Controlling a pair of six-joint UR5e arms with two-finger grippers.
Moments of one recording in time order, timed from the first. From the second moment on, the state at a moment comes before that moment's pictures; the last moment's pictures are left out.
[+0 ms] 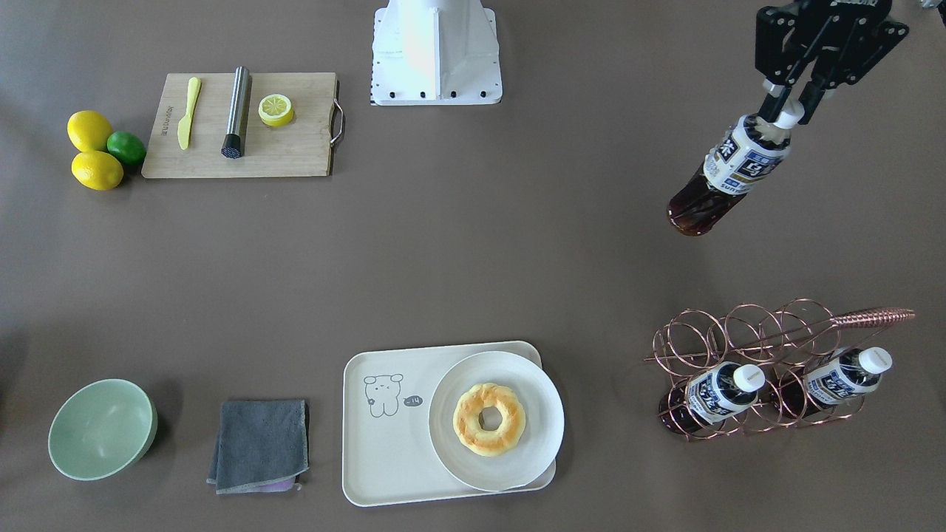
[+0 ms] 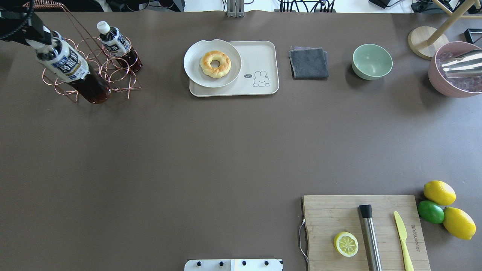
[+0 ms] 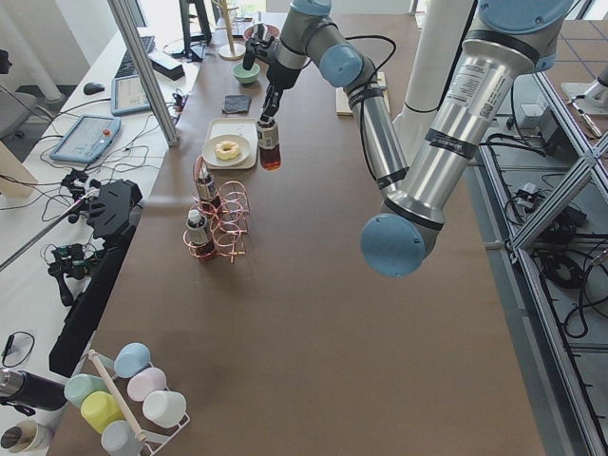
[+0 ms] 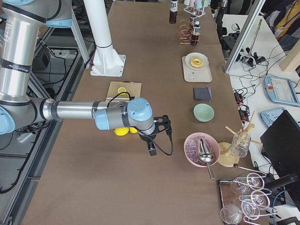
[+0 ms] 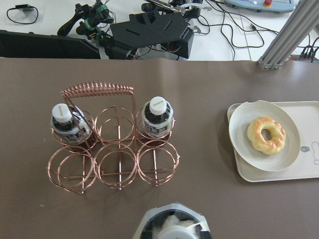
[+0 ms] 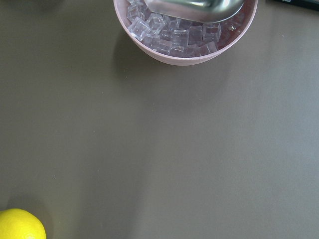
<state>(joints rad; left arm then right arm) -1.10 -2.00 -2.33 -1.26 -2.01 -0.89 1.61 -1.86 1.89 -1.42 2.37 -0.14</state>
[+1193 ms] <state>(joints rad) -0.51 -2.57 -1.89 -1.06 -1.58 -1.31 1.61 -1.86 1.89 -1.42 2.40 -0.14</state>
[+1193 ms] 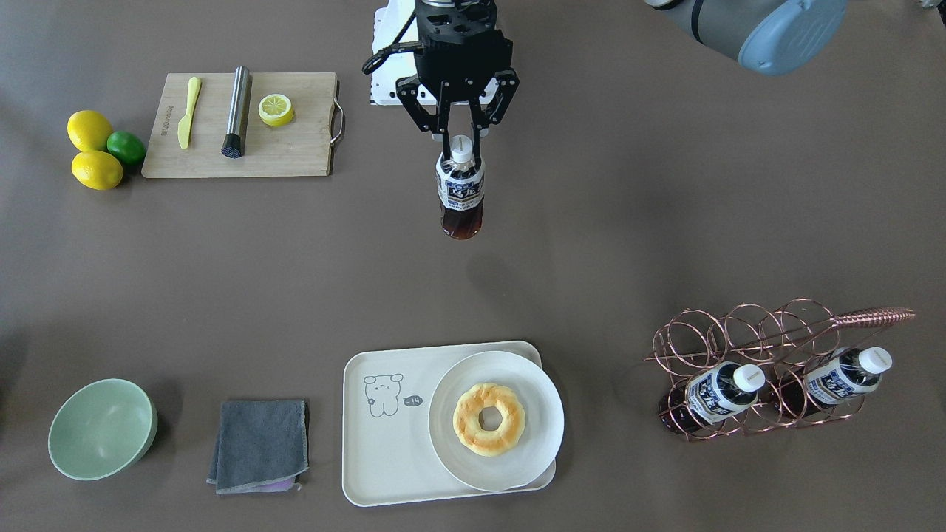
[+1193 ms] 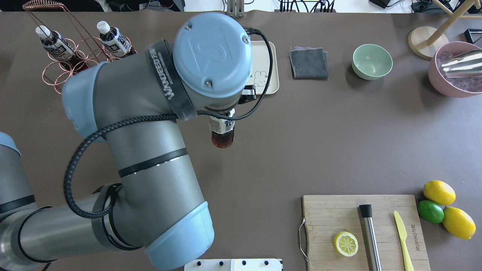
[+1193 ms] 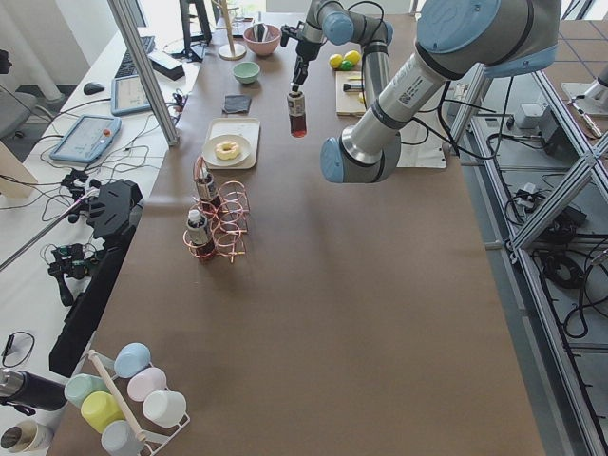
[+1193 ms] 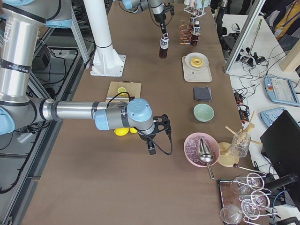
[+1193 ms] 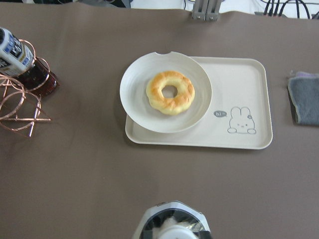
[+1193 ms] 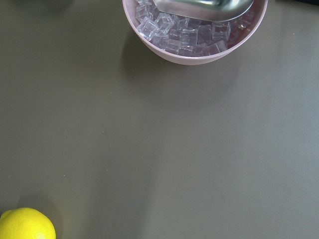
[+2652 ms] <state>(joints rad) -0.39 -2.51 -1.82 -1.21 -1.52 -1.35 1.61 -1.87 1.89 -1.42 2.40 -0.15</state>
